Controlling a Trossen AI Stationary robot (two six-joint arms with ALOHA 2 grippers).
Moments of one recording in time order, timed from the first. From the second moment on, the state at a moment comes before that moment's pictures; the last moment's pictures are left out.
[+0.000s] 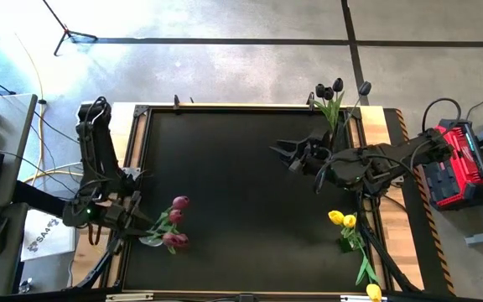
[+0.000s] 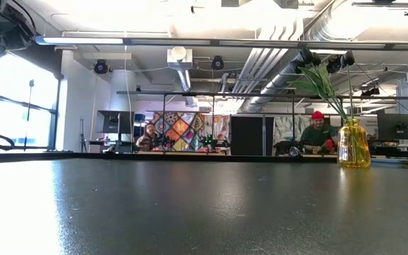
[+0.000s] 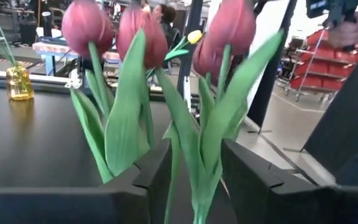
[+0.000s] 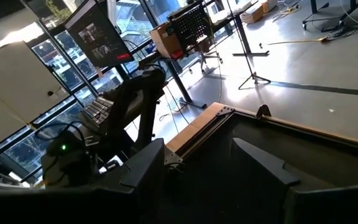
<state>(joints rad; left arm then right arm) -1.47 0.78 0.30 0.37 -1.26 -0.30 0.39 1.32 1.48 -0.38 0.86 0.67</state>
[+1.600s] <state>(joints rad) -0.97 0.61 0.46 0.54 -1.09 -0.06 0.36 1.08 1.48 -0.63 0.46 0.04</state>
